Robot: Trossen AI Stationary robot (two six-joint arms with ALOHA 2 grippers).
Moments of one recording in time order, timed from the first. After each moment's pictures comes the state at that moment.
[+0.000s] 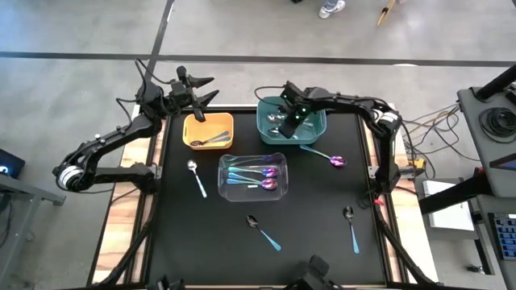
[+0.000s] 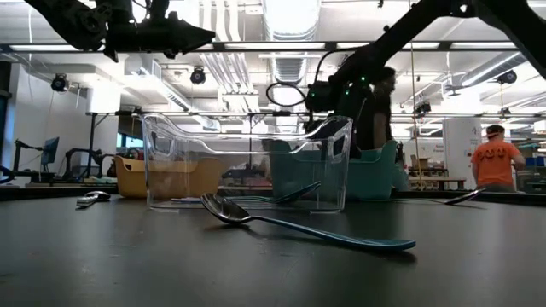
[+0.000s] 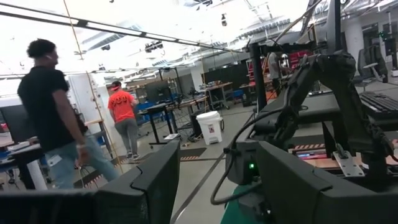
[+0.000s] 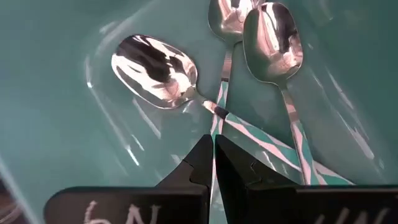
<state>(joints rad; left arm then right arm) 0.89 1.10 0.69 0.68 0.53 0.14 -0.67 1.98 1.46 -0.70 -0.17 -0.05</state>
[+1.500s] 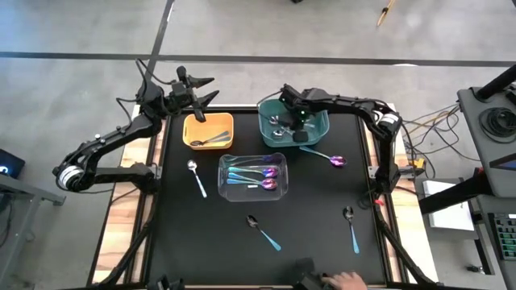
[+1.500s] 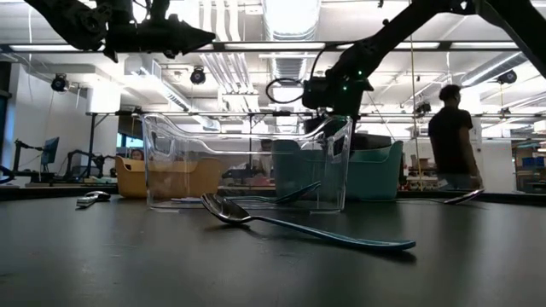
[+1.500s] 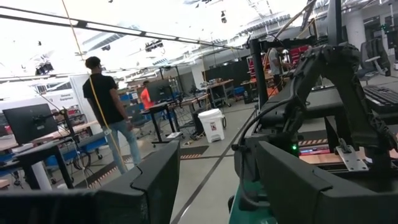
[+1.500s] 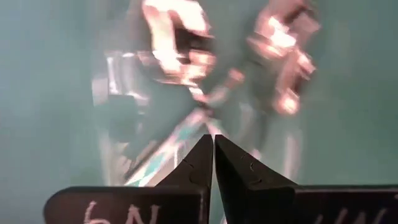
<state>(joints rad) 0.89 1.10 0.69 0.66 0.53 0.17 -0.64 1.97 1.49 -0.79 -0.07 -0.79</state>
